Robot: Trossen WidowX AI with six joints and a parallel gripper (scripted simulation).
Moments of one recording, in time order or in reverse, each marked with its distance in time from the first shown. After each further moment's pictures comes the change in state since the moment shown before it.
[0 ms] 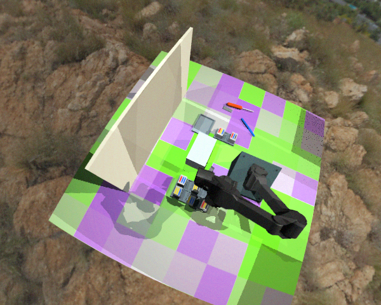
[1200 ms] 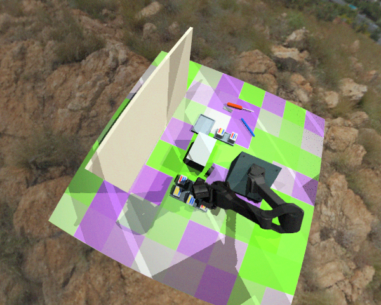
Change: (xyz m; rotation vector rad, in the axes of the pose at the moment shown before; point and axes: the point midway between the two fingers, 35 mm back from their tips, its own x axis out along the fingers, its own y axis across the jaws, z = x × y) arm 0.094 0.003 0.005 -0.006 -0.024 0.001
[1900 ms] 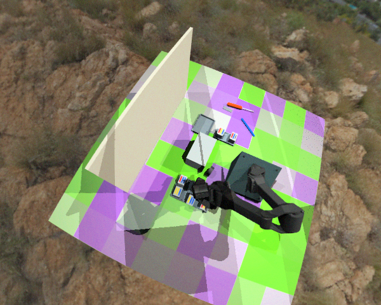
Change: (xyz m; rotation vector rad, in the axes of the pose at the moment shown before) arm 0.000 0.000 0.000 0.000 0.000 0.000
